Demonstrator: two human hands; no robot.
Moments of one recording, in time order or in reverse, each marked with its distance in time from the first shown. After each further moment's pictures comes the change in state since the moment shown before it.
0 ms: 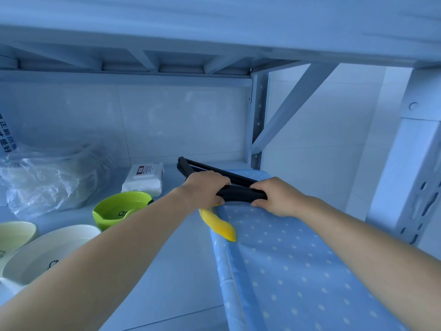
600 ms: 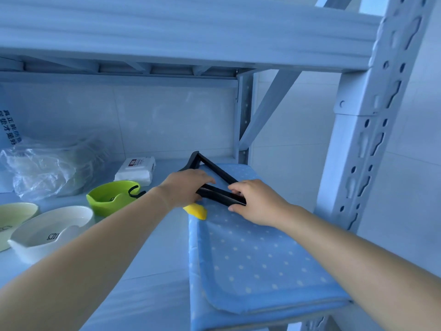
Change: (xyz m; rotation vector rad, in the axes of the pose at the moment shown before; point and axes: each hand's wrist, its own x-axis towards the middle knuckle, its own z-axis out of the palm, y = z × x) left_hand -0.041 0.041 -0.006 -0.001 -0.002 -0.085; right_hand -0.080 -0.034 -0.010 -0.052 0.094 -0.078
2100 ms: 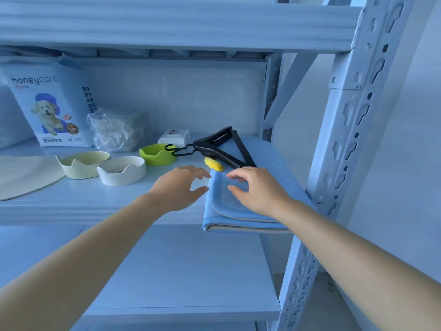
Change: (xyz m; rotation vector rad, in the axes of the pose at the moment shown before) left_hand -0.171 0.065 0.008 -0.282 0.218 -0.295; right_hand -0.102 -0.053 0.005 0.315 0.146 -0.177
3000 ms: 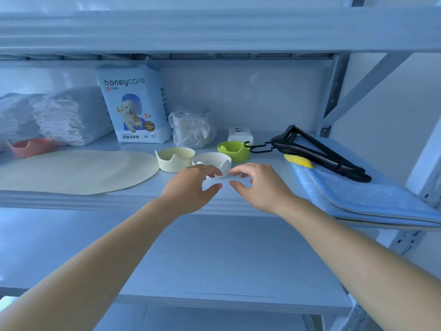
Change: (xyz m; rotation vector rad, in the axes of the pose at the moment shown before) left_hand -0.113 -0.155 -0.102 -0.075 0.091 -0.060; right_hand 0.062 -0.186 0.129 0.070 -0.017 -0.023
